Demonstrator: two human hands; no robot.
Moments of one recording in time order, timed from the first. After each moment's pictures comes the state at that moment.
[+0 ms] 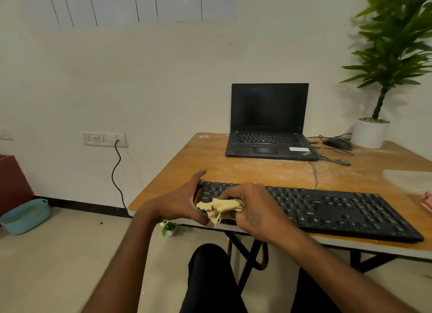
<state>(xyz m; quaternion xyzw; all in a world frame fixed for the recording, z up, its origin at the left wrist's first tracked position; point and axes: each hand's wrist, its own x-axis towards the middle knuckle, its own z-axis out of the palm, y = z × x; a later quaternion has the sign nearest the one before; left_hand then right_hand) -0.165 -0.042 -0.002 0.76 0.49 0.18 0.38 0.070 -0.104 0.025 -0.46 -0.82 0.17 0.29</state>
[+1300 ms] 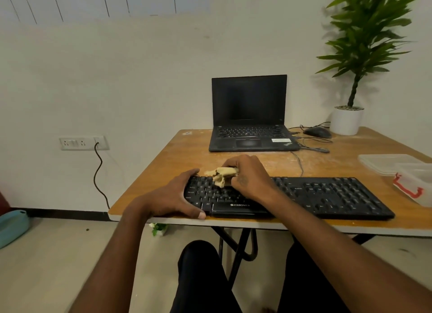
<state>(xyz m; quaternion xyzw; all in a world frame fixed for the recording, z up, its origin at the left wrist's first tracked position) -0.154 -0.025 -0.003 0.78 0.49 0.15 0.35 0.095 -0.047 0.034 -0.54 -0.77 0.11 0.33</state>
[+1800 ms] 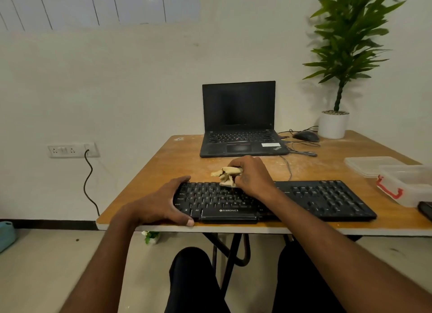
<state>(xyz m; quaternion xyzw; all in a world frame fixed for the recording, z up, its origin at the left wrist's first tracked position) -0.153 -0.024 -0.002 0.79 0.48 0.14 0.35 0.125 -0.037 0.040 -0.57 -0.74 0.10 0.35</state>
